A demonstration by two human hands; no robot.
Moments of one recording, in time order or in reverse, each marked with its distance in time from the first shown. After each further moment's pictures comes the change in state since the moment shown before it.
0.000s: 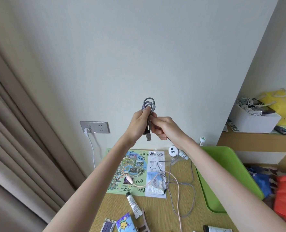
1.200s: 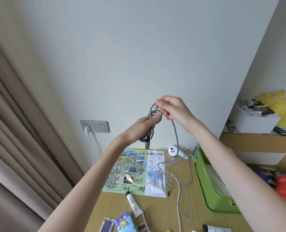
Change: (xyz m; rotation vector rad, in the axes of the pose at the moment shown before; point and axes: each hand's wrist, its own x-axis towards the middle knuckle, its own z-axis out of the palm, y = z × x) left_hand -0.009 0.000 -0.009 0.232 -0.257 -0.078; right_hand 0.004 -0.049 -0.023 -0.154 0.140 -0.202
